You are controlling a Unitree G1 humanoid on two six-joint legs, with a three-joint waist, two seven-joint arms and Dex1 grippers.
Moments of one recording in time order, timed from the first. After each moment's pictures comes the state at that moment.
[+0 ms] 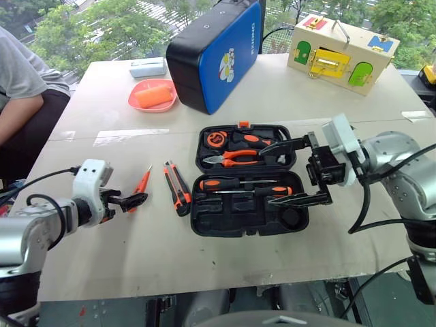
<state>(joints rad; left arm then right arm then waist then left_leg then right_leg) -0.06 0.92 0.37 -0.21 -0.60 1.14 -0.52 -0.59 -0.68 0.09 -0.37 0.66 0.56 1.26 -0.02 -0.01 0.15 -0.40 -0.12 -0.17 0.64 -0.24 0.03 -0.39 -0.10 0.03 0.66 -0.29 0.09</state>
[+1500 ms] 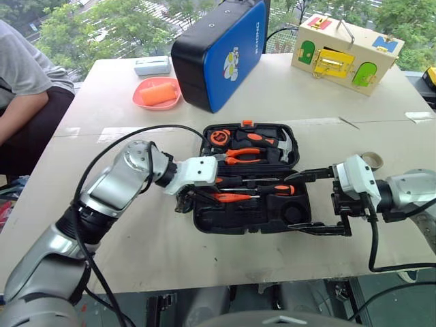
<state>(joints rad) -0.63 0.88 -0.41 -0.14 -0.17 0.45 -1.40 -0.24 -0.87 -0.01 -0.57 0.64 0.54 1.14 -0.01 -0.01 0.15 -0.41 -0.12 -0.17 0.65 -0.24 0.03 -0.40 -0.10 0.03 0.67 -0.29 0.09</state>
